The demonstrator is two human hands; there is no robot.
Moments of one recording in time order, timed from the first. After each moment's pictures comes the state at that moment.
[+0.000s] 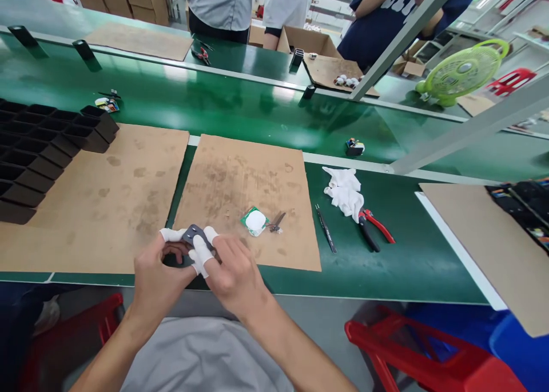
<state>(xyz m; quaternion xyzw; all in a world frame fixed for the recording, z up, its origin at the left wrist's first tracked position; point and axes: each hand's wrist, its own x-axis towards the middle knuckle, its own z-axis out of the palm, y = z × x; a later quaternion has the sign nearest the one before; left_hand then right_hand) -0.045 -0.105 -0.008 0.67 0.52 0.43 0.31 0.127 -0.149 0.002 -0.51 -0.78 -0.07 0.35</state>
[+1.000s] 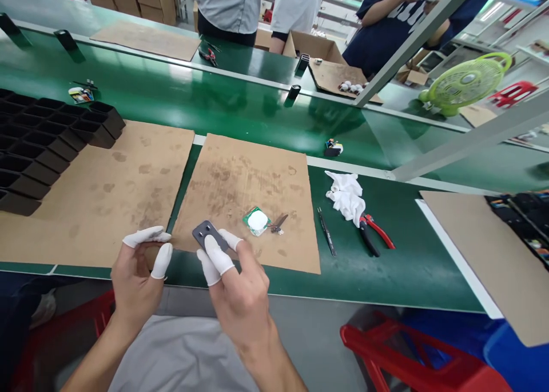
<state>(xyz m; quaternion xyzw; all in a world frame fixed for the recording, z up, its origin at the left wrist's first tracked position) -0.077 -0.115 -0.037 0.60 0.51 0.53 0.33 0.105 -0.170 0.013 -0.58 -0.65 0.03 0.48</state>
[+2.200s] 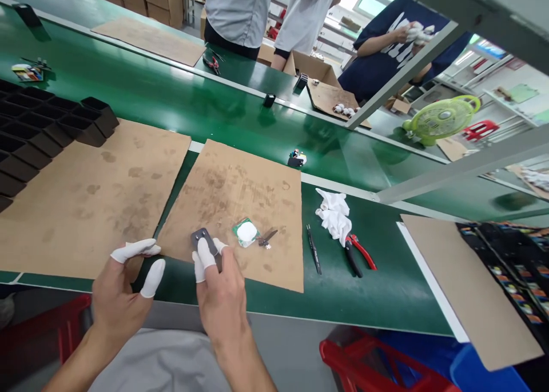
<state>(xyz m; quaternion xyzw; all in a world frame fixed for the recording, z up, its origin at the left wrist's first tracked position) -0.076 -0.121 -0.043 0.67 0.50 0.49 0.24 0.112 -0.163 -0.002 -0.63 -0.65 0.06 0.41</state>
